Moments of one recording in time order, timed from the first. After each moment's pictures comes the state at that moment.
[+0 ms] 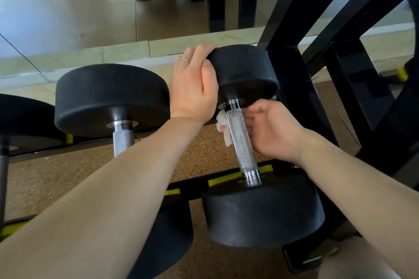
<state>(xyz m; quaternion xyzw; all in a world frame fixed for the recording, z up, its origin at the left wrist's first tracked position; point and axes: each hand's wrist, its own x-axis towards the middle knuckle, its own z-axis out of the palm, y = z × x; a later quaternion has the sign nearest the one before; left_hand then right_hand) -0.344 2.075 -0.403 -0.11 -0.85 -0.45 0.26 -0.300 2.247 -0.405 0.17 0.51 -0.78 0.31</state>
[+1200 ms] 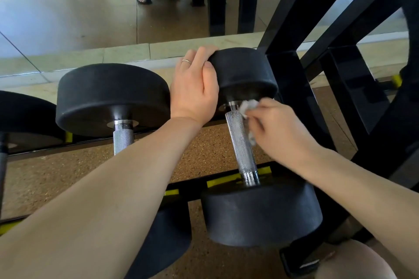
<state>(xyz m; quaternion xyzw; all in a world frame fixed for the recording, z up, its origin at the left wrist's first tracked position) -0.342 2.076 -0.401 -0.10 -0.85 -0.45 0.25 -0.282 2.255 -0.400 -0.13 0.97 -0.22 -0.03</state>
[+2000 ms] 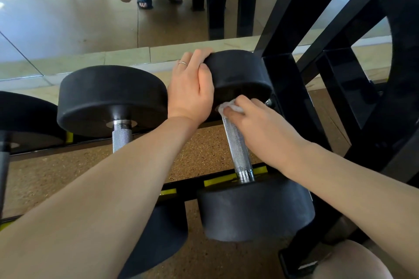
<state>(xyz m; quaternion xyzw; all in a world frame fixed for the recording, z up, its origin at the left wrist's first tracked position) -0.340 2.077 -0.399 -0.10 -0.85 -0.45 0.25 -0.279 2.244 -0.396 -0.28 0.96 0.00 -0.06</state>
